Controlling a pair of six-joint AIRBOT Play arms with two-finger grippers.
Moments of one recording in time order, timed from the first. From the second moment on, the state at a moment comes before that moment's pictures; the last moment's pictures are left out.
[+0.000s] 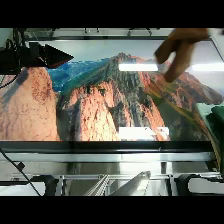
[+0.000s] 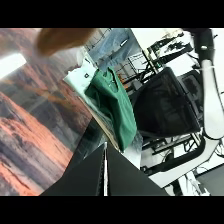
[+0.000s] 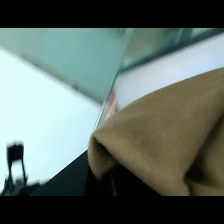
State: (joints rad) left arm 0.14 -1.54 1.53 0.13 -1.59 -0.93; right arm -0.42 -1.50 1.85 -0.21 1.22 1.34
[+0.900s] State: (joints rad) left arm 0.14 -1.54 1.53 0.14 -1.59 -0.93; right arm -1.05 -1.54 1.85 -0.41 1.38 1.47
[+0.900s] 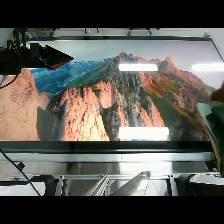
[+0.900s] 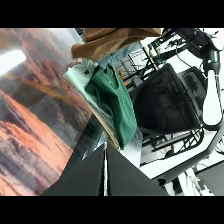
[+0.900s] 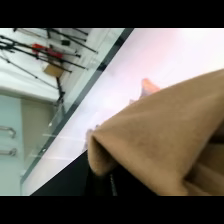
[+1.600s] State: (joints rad) left arm 0.14 -1.54 1.53 0.14 -1.65 -0.93; right arm -1.24 -1.38 1.85 -0.64 1.74 1.60
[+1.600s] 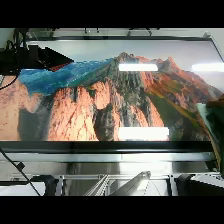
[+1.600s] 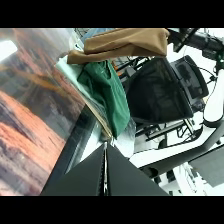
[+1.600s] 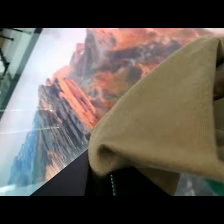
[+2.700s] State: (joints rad) left arm 0.14 -1.54 1.53 0.14 -1.68 -0.93; right arm -1.31 -1.38 1.40 -1.58 1.84 1.71
